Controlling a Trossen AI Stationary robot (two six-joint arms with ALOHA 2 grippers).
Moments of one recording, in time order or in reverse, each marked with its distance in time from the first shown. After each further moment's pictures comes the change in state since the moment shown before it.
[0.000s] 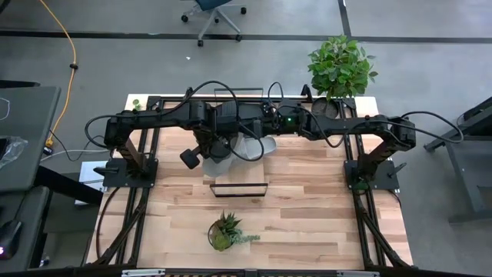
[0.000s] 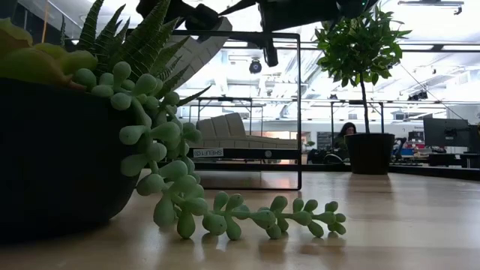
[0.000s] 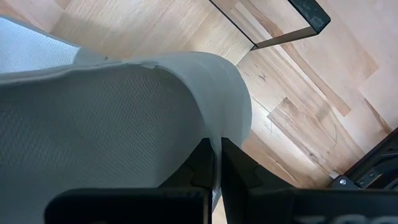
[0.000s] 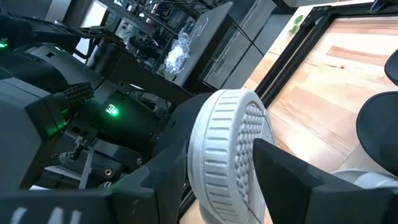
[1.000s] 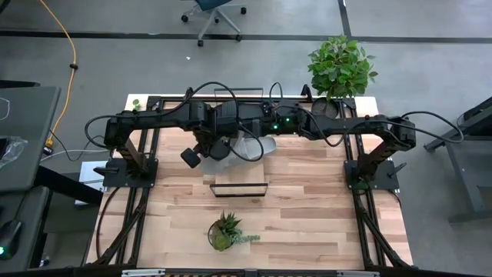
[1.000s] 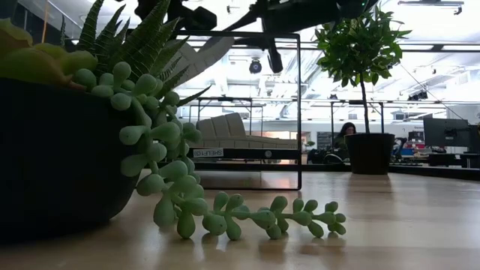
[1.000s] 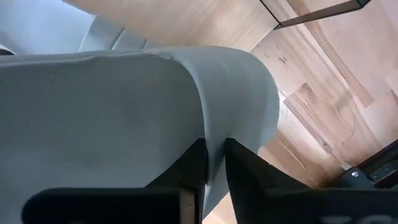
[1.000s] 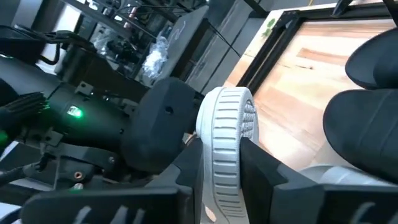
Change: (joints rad) left arm 0.000 -0.001 0.000 -0.002 -0.115 -0.057; right arm 0.000 0.000 0.000 -0.067 0.060 -0.002
